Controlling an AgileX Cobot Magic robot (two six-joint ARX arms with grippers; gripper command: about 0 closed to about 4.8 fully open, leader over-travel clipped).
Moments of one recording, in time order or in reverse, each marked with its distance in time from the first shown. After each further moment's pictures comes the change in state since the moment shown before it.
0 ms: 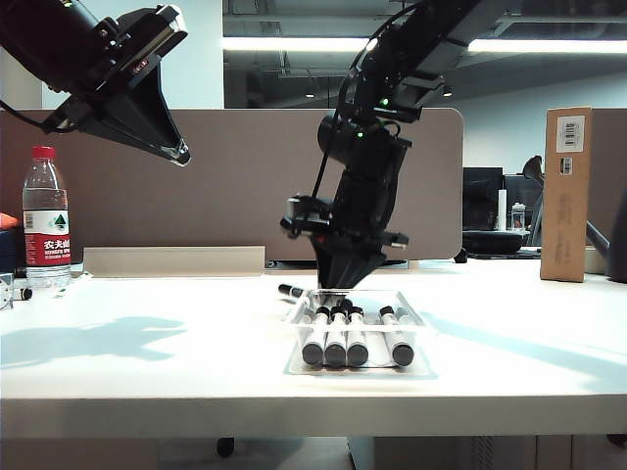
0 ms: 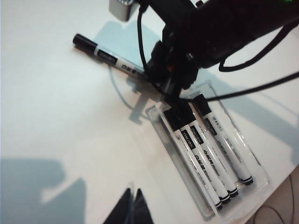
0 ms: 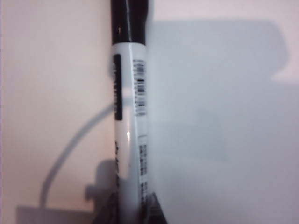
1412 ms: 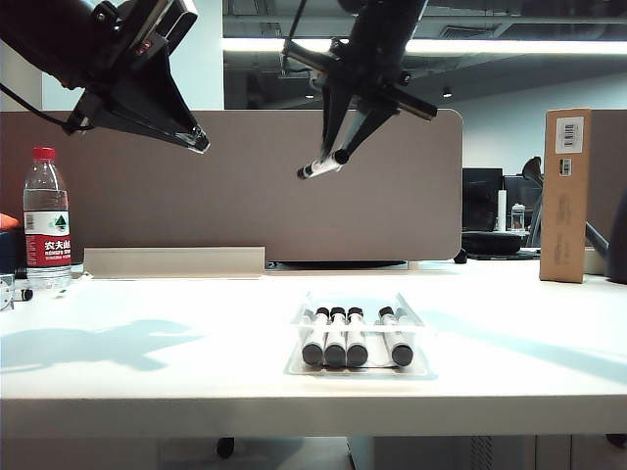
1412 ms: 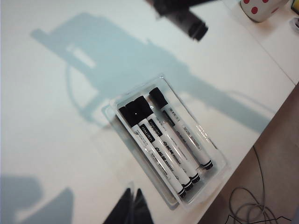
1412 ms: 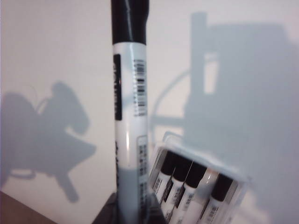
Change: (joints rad) left arm 0.000 0.000 0.000 -0.011 0.158 0.053; right arm 0.015 -0.172 0.290 -0.432 -0.075 0.348
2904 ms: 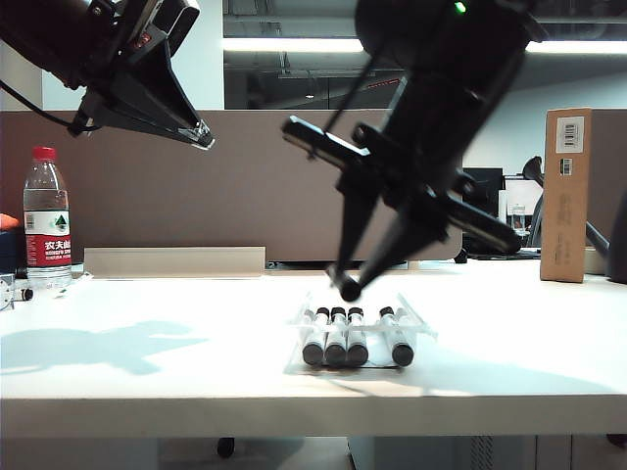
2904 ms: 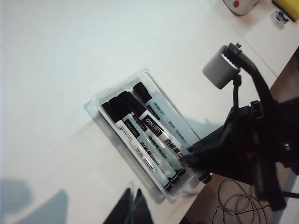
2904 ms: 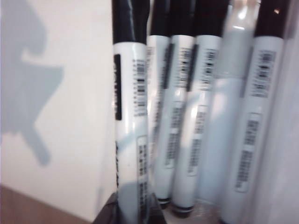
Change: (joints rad) left arm 0.000 0.000 0.000 -0.023 0.060 0.018; right arm 0.180 -0.592 -1.341 0.894 0.089 0.445
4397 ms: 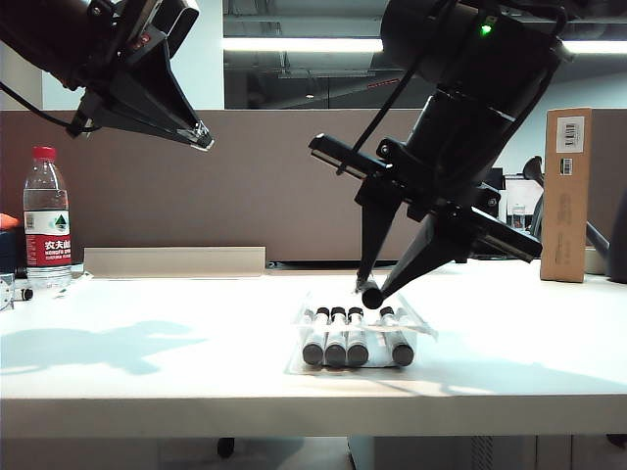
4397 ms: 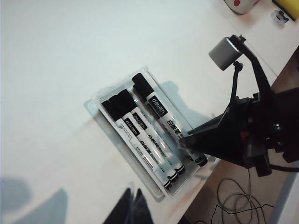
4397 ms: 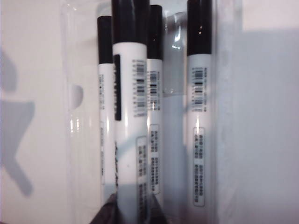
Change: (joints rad) left arm 0.000 0.000 0.000 -0.008 0.002 -0.001; right arm -0.039 -0.025 -0.072 0.078 0.039 0.070
